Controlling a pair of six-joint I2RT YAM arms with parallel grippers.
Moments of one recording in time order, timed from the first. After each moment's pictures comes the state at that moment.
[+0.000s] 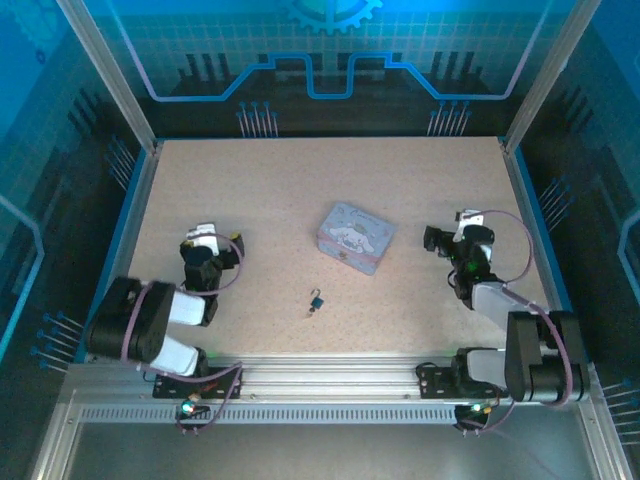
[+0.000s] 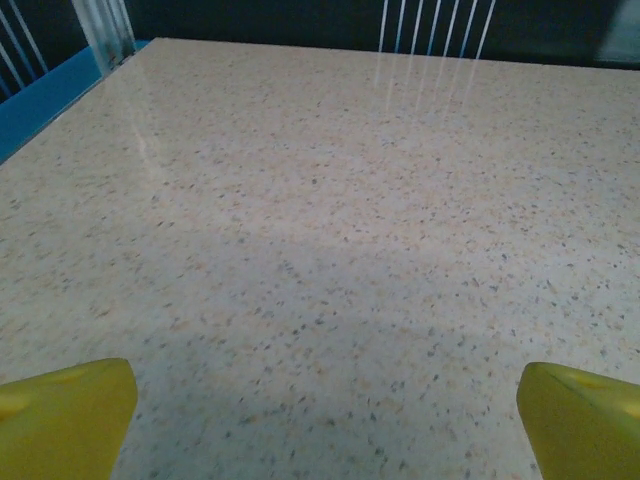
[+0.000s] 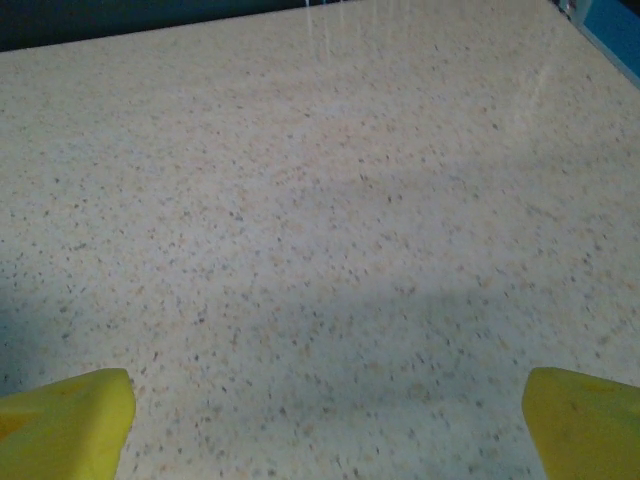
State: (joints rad) left arm -0.06 1.54 0.19 1.04 -0.23 -0.11; right arm -0.02 1.27 0.38 0.43 0.07 0.12
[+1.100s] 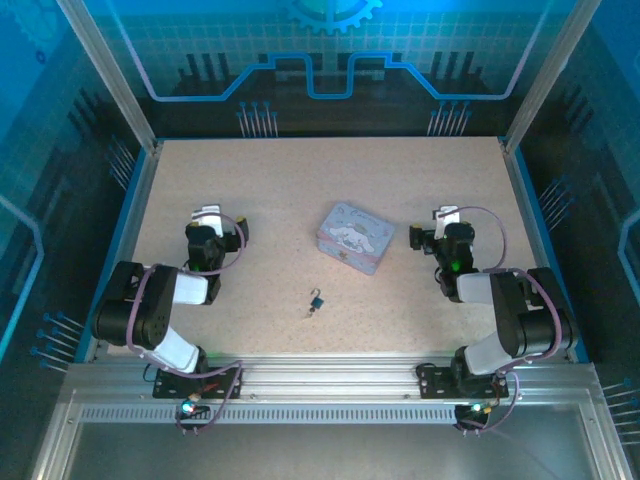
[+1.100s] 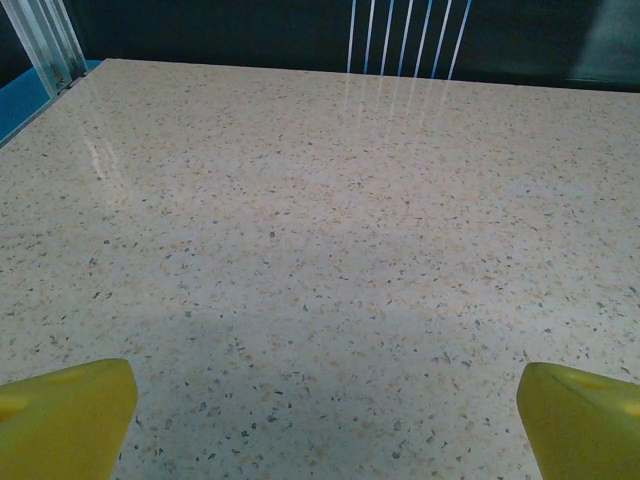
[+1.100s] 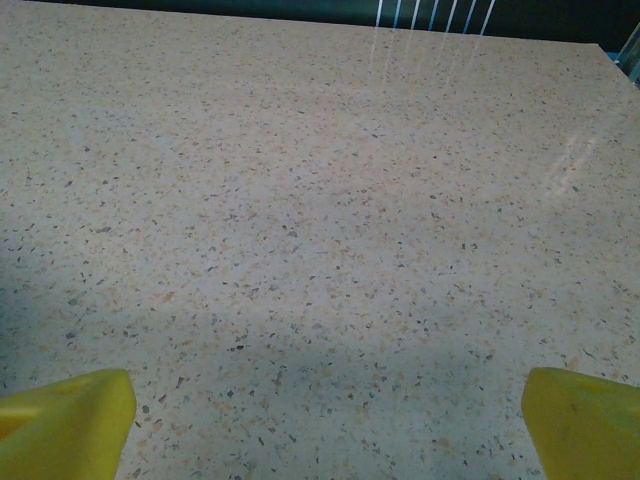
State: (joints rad) left arm -0.05 1.56 0.37 0.88 -0.17 -0.11; right arm 0.09 1.51 0.39 0.69 0.13 -0.03
